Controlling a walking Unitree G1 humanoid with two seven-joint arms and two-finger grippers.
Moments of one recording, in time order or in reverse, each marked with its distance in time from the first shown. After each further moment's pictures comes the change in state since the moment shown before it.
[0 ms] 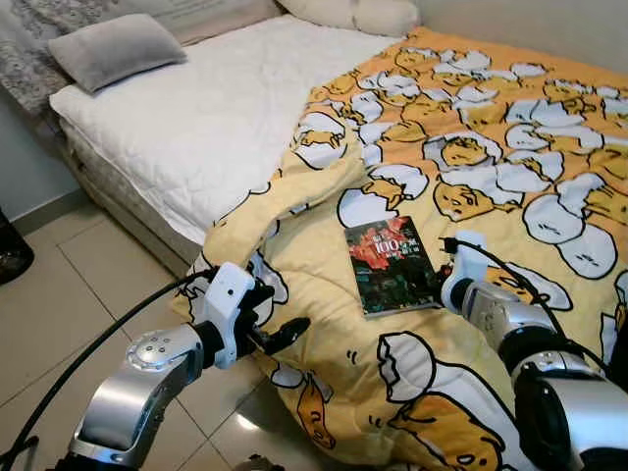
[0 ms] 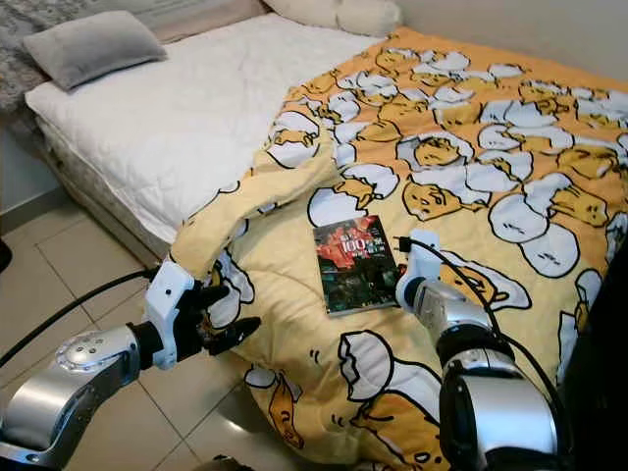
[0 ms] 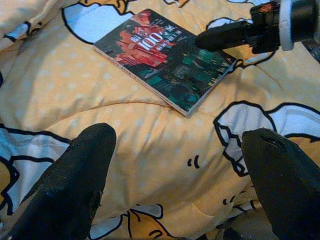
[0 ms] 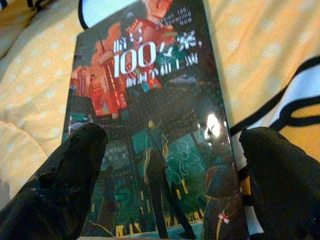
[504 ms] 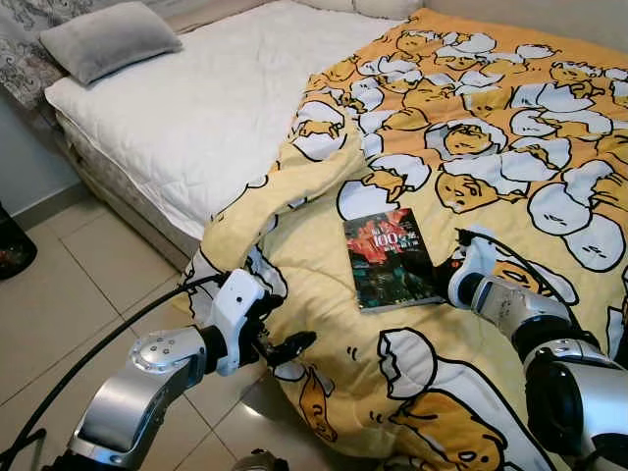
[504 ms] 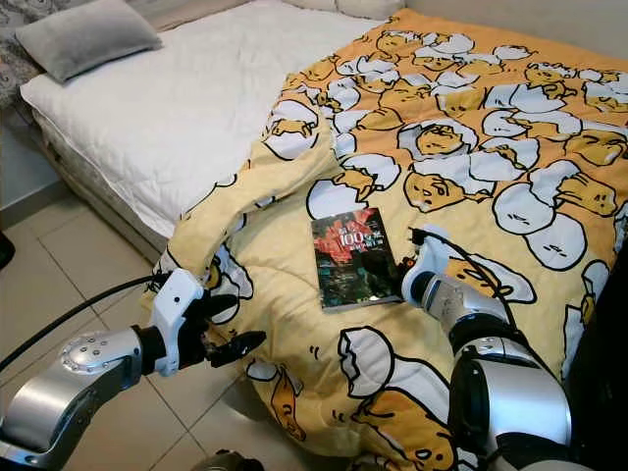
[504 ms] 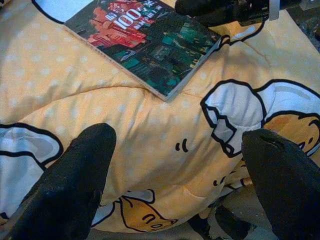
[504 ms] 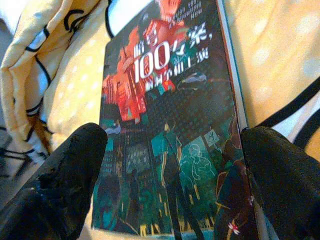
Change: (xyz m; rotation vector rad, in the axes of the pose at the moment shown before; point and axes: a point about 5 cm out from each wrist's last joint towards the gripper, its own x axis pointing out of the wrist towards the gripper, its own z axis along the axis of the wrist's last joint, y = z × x) left arm 0.001 -0.007 -0.002 0.039 0.048 -0.061; right arm -0.007 -0.003 0.011 0.204 0.004 0.170
